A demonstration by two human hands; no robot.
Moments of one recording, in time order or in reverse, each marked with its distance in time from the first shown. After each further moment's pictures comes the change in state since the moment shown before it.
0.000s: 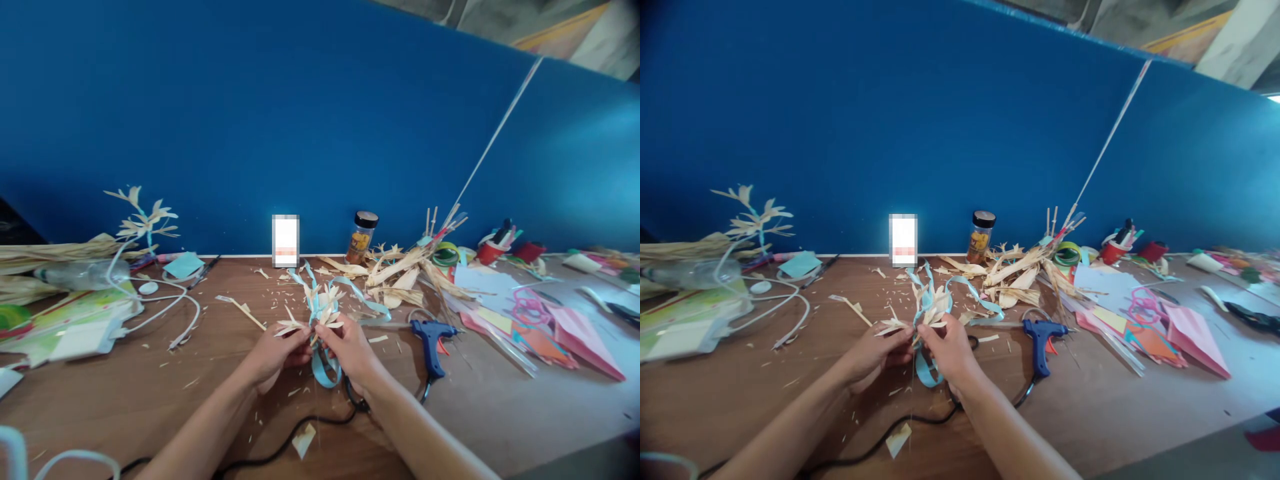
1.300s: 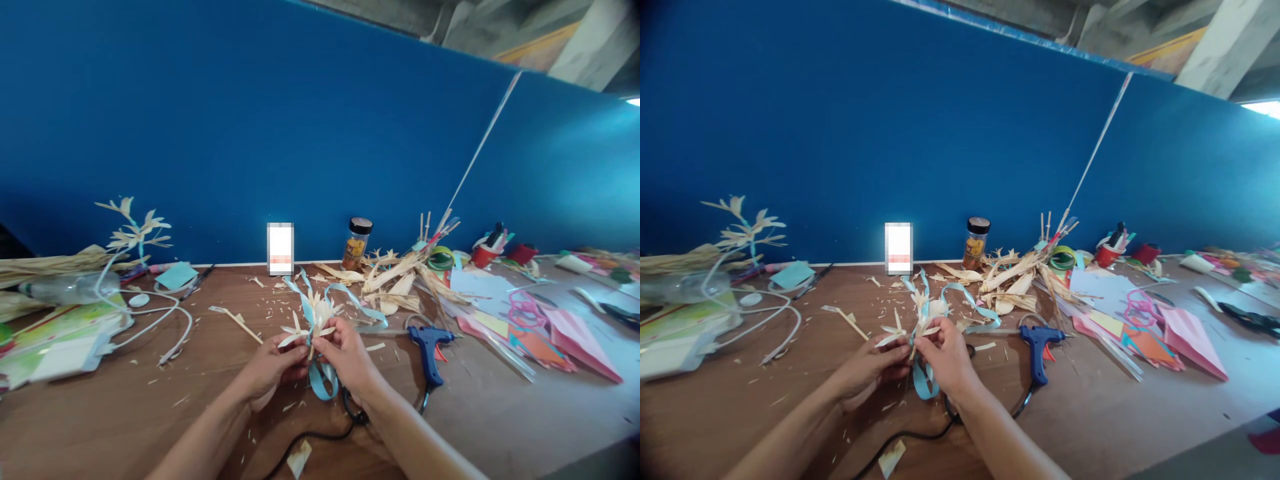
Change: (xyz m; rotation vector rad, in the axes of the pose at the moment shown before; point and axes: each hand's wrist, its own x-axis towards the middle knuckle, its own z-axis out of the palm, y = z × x) left_hand 0.004 -0.007 -0.003 -0.057 -0.062 -0.029; right_hand 0.001 0.000 -0.004 0.075 -0.018 0.012
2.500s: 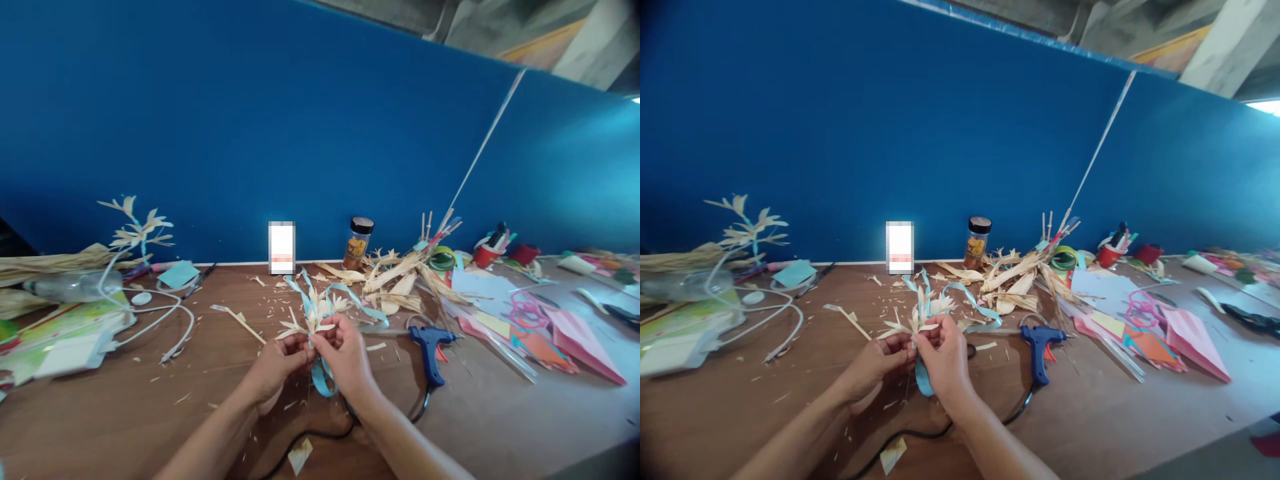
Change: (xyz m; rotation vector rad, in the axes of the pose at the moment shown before) left_hand 0.000 -0.005 0.009 -0.047 -0.037 0.070; right_hand -0.001 0.003 0.008 -0.101 0.144 -0.165
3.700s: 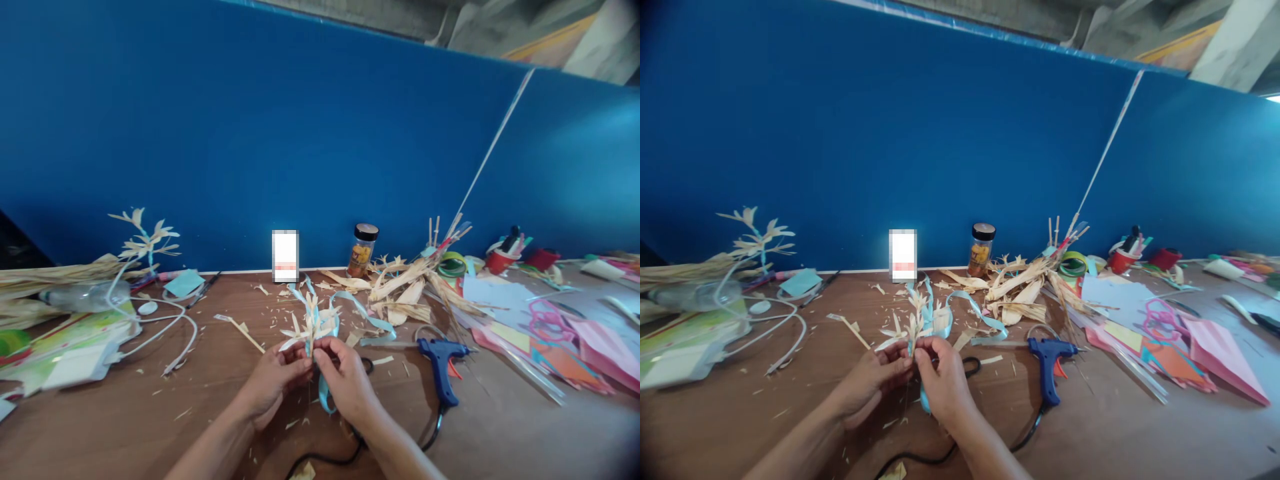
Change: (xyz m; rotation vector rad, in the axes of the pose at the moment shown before) left_hand -0.001 0.008 -0.002 -0.091 0.062 0.002; right_hand -0.002 0.006 -0.002 -0.127 -0.143 -0.071
